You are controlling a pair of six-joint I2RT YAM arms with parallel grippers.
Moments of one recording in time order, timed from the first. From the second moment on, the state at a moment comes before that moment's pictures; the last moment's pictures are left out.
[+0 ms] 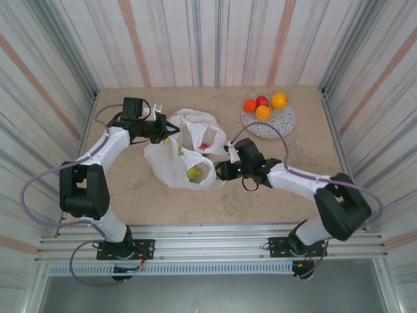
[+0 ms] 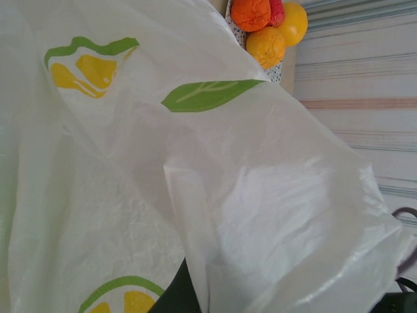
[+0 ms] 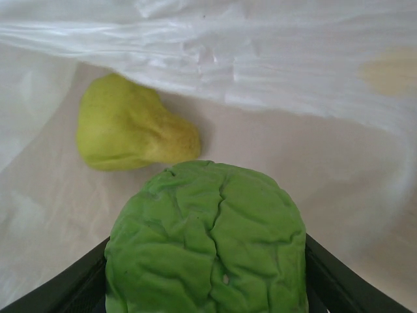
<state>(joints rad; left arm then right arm) -0.15 1.64 1.23 -0.42 0.79 -0.66 0.68 1.50 0.77 -0.07 -0.25 0.42</state>
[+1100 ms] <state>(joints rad) -0.15 1.63 1.23 -0.42 0.79 -0.66 0.79 1.85 1.04 0.36 -0.02 0.59</state>
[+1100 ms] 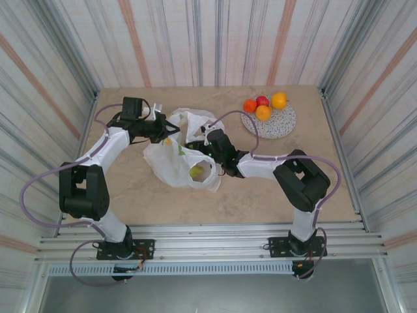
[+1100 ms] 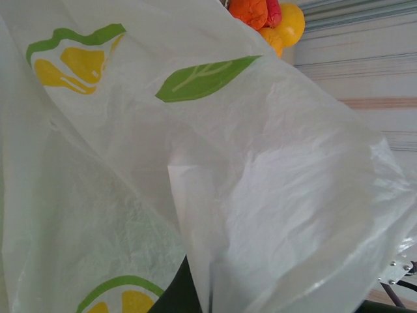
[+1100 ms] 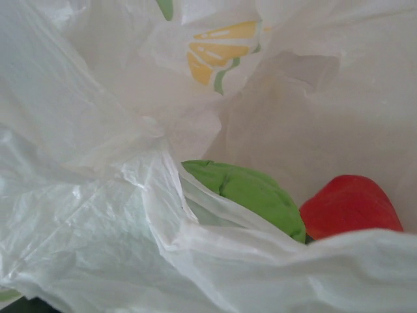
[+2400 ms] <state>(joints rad) -0.15 1.62 1.23 -0.42 0.80 -0.66 0.80 2.02 1.29 0.23 -0.11 0.67</state>
